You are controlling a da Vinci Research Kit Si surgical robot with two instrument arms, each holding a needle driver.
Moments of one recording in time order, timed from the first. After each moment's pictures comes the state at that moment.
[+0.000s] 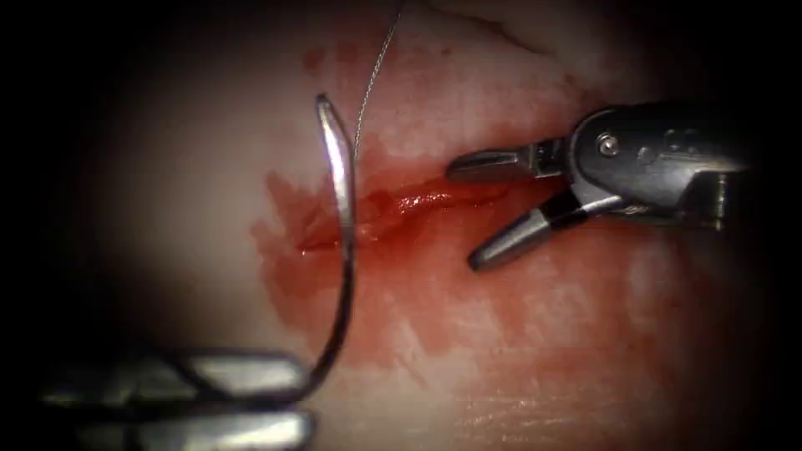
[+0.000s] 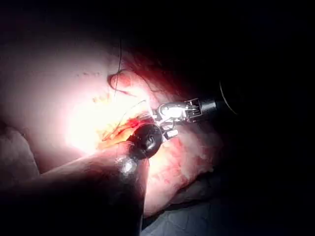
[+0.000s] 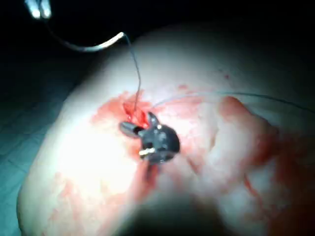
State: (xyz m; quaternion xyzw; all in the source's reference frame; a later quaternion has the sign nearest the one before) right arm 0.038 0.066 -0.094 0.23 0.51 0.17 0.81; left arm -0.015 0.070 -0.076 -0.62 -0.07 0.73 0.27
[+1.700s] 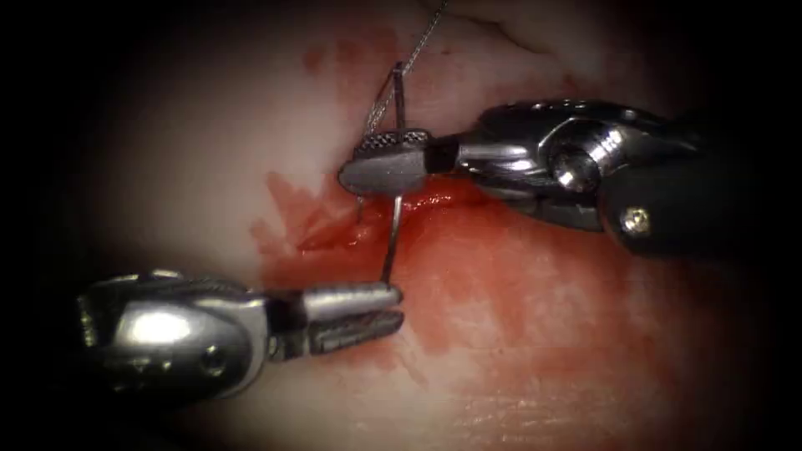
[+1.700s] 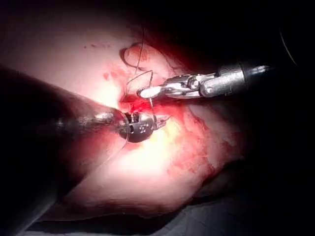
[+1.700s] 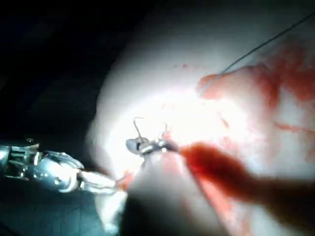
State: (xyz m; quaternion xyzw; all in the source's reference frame) right arm 0.043 0.065 -0.092 0.33 0.43 0.54 0.65; left arm -0.017 0.069 -0.062 -0.52 0.20 0.82 0.10
